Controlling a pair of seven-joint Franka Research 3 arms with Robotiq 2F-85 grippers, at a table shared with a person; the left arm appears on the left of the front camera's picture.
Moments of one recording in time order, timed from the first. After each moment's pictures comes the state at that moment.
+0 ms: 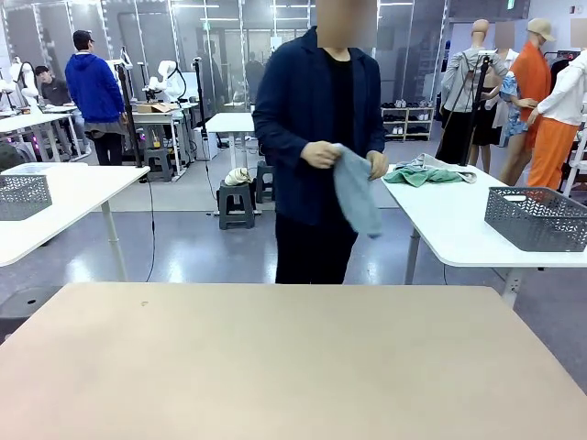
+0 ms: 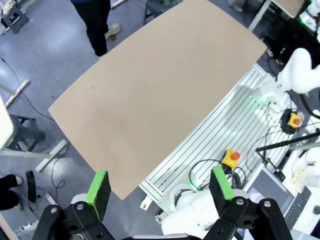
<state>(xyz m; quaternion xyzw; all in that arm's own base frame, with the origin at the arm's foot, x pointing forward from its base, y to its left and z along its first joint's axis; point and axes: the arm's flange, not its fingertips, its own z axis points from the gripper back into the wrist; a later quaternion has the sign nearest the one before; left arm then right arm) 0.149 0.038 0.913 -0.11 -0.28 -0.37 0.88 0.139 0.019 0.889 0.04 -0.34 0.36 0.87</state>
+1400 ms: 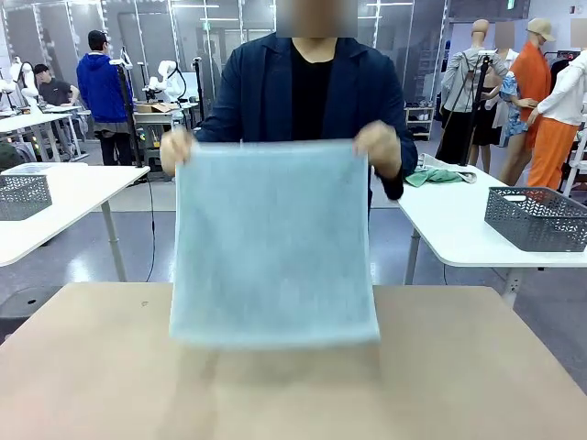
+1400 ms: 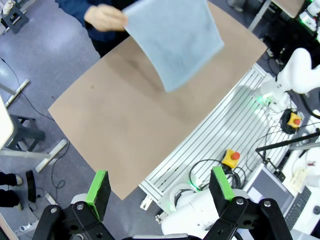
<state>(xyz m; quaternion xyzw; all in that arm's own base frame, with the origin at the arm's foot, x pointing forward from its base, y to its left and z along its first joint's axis) 0.149 0.038 0.913 -0.11 -0.28 -0.37 0.88 0.139 0.019 0.889 0.04 -0.34 0.36 0.87</state>
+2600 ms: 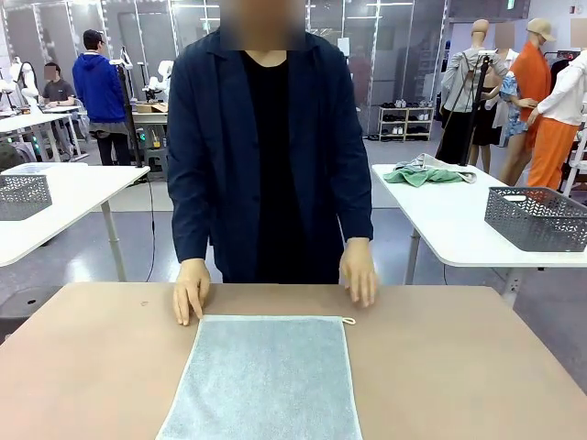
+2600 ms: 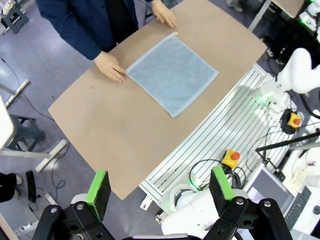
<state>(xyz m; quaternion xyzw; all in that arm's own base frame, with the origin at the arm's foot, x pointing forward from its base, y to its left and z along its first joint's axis) 0.149 0.038 0.913 -0.11 -0.28 -0.37 0.88 0.139 0.019 0.889 0.04 -0.34 0.36 0.87</state>
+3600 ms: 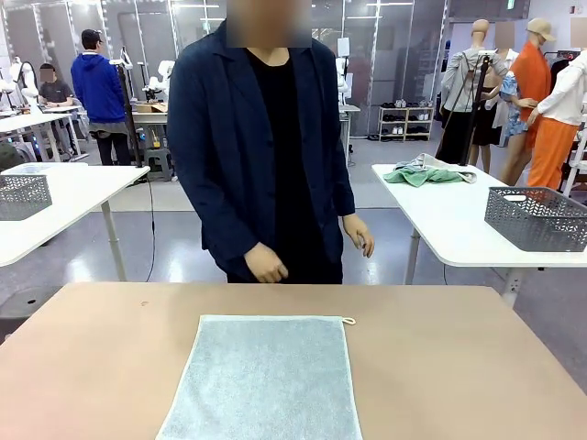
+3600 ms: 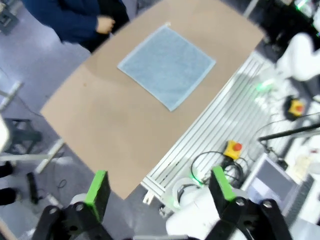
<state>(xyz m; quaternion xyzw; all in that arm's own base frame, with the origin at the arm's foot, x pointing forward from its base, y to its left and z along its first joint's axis) 0.176 0.017 0.883 -0.11 -0.25 -0.40 0.88 0.164 0.039 0.868 0.04 -0.30 0.39 0.87</state>
